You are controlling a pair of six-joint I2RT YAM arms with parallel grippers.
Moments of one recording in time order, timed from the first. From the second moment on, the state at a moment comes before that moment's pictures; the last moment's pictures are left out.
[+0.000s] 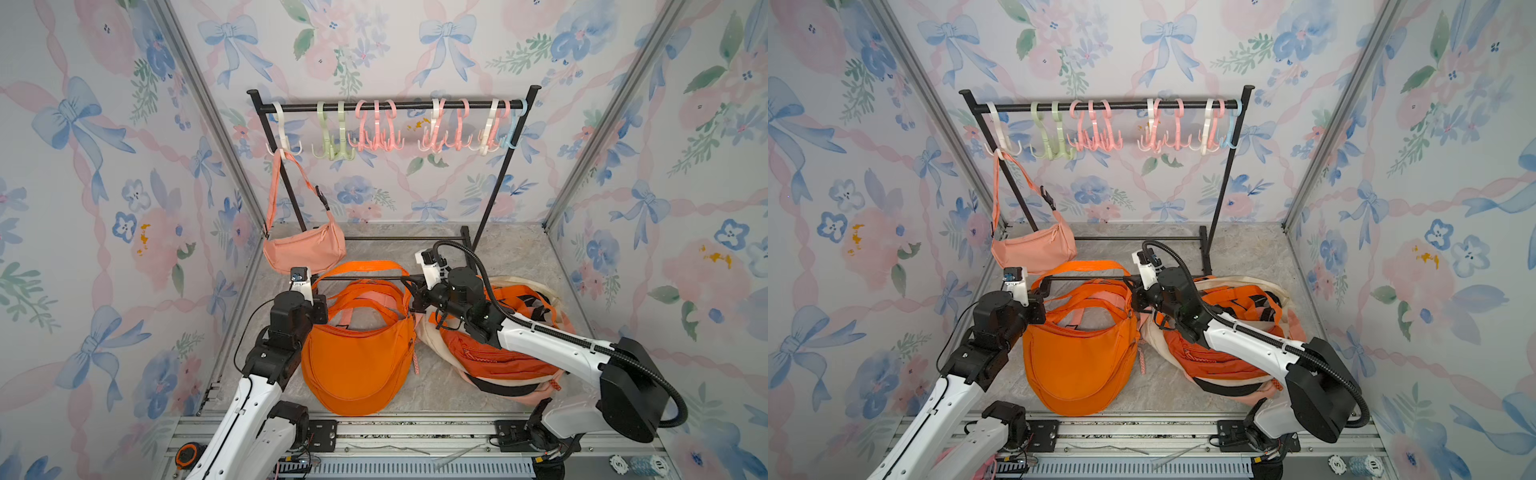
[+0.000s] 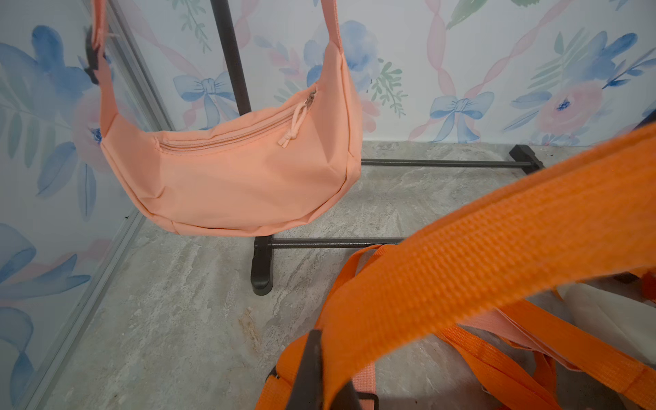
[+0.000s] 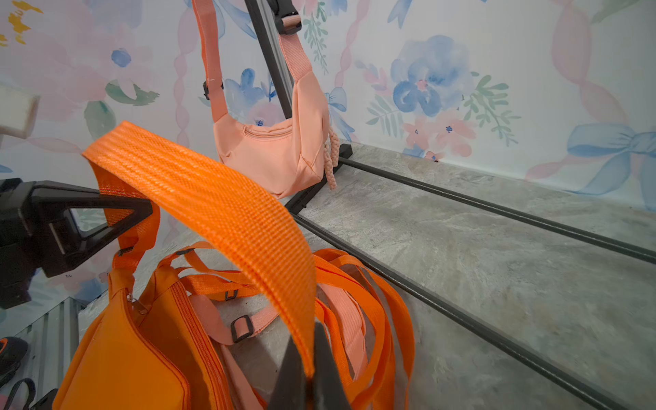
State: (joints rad) left arm -0.20 0.76 0.62 -0.27 -0.14 -0.13; right arm 0.76 1.45 0.92 0.29 -0.08 0.25
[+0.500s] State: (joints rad) left arm -0.12 0.94 0.62 -0.21 -0.01 -0.16; right arm 0.66 1.67 0.92 0.44 -0.23 0.36
